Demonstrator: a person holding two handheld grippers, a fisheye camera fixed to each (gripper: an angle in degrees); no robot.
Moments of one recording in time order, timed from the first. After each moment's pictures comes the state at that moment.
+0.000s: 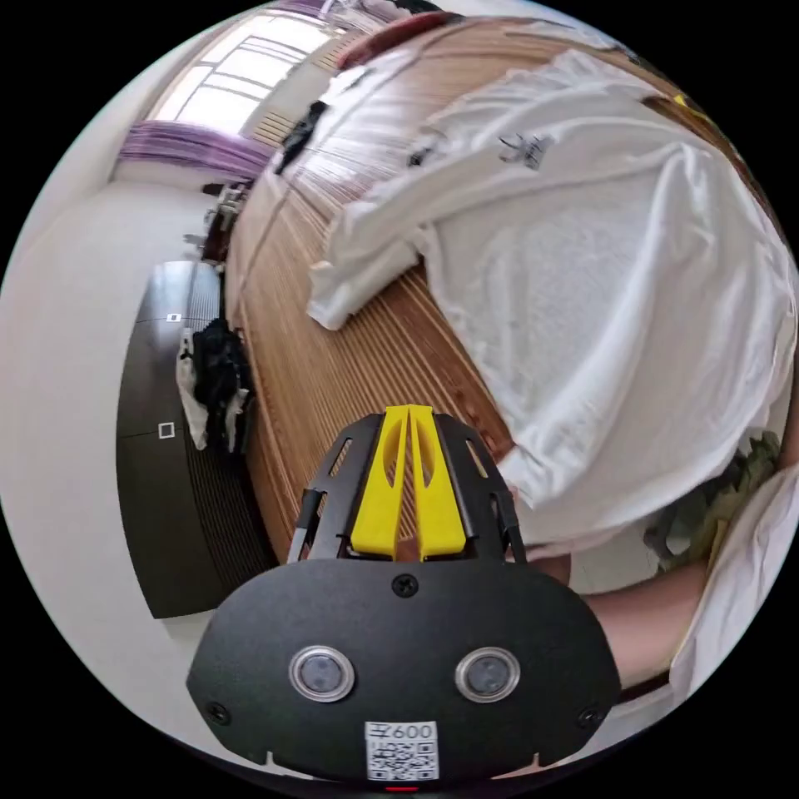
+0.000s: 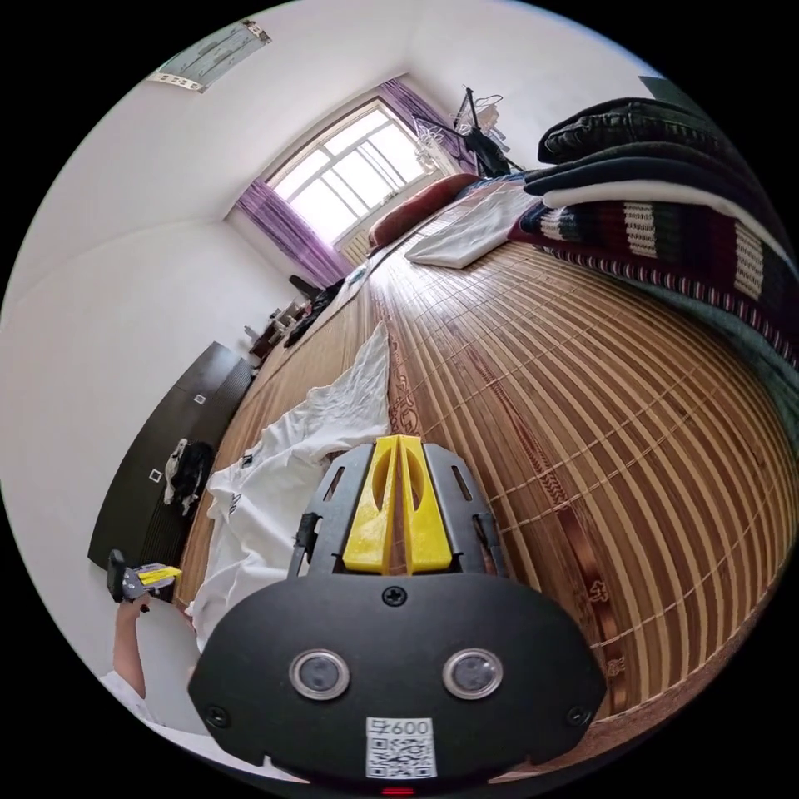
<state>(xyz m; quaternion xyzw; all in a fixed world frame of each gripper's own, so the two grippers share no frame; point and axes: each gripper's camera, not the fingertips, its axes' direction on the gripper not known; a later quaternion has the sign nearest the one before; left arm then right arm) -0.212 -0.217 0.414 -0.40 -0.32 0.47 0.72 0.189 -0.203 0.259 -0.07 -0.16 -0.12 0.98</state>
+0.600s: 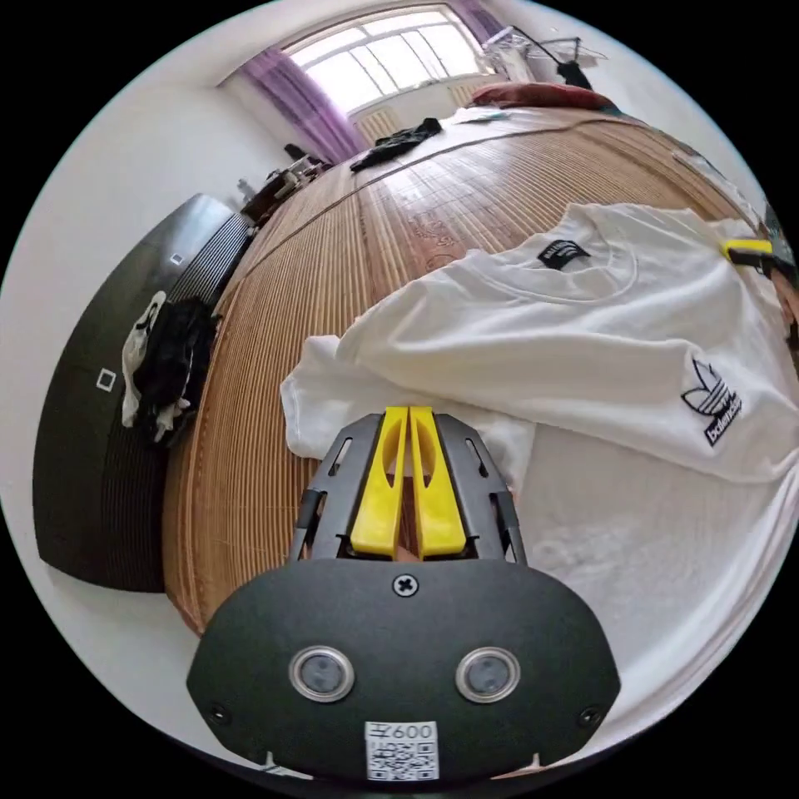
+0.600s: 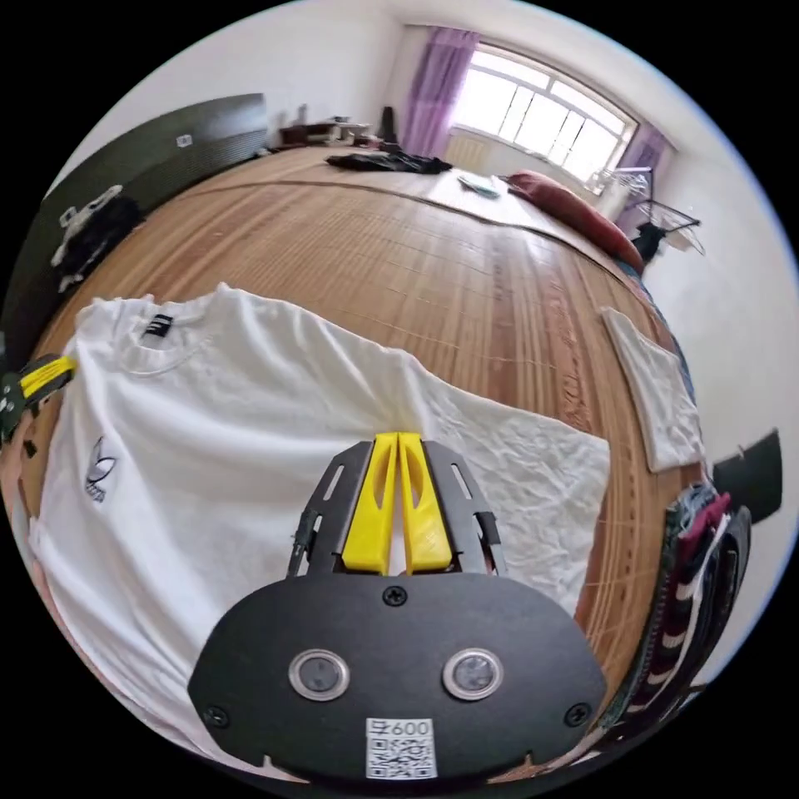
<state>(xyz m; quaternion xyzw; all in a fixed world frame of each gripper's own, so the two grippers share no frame) -0.245 -0.204 0.563 -0.32 -0.34 0.26 0.84 -0.163 -0.208 0.396 -0.14 0.07 -0.39 0.91</state>
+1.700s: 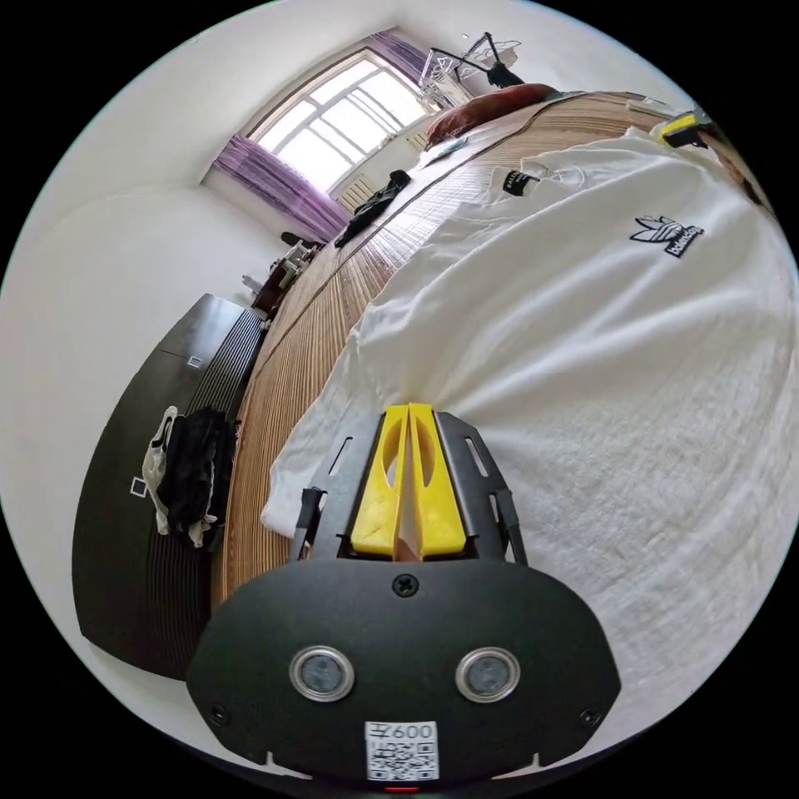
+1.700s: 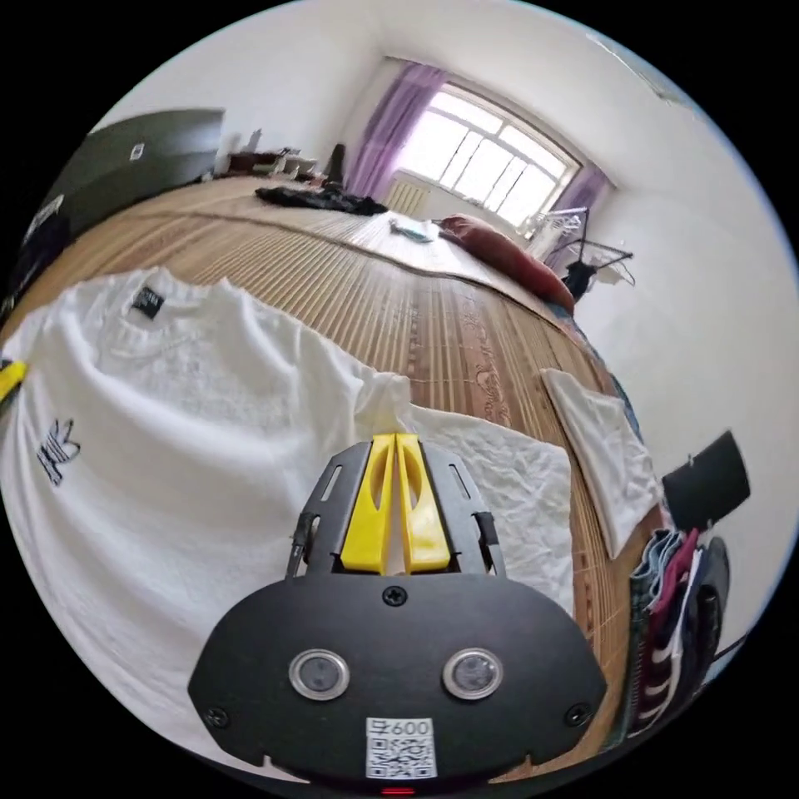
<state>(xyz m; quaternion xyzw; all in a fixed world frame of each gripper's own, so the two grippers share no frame) -0.214 -0.058 0.618 -0.23 -0.35 0.46 0.78 -0.173 -0.134 0.376 0.10 0.05 -0.32 0.94</state>
